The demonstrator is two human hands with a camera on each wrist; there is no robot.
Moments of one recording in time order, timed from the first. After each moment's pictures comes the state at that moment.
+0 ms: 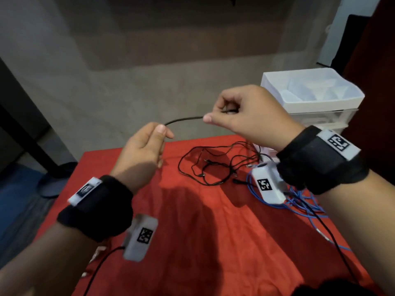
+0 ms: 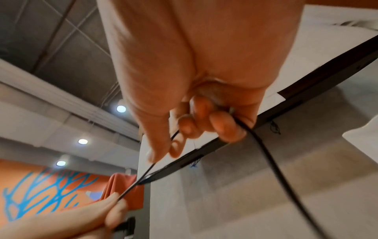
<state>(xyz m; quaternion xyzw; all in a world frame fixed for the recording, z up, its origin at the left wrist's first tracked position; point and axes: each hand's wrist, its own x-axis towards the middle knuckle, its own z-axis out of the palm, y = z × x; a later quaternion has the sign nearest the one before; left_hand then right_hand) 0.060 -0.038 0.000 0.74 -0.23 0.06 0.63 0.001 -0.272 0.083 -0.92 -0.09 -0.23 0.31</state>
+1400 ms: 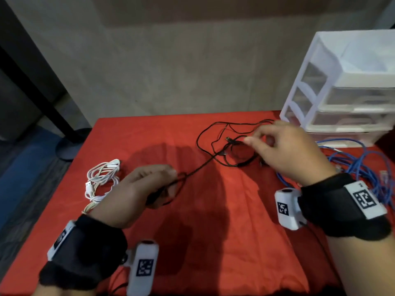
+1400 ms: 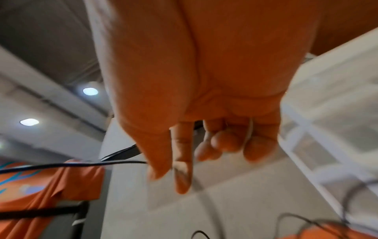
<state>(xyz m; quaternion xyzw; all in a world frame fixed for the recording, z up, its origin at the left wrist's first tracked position) -0.006 0.029 -0.046 0.72 -0.16 -0.20 0.64 -0.005 -0.283 -0.036 -0.96 0.01 -0.16 0.22</state>
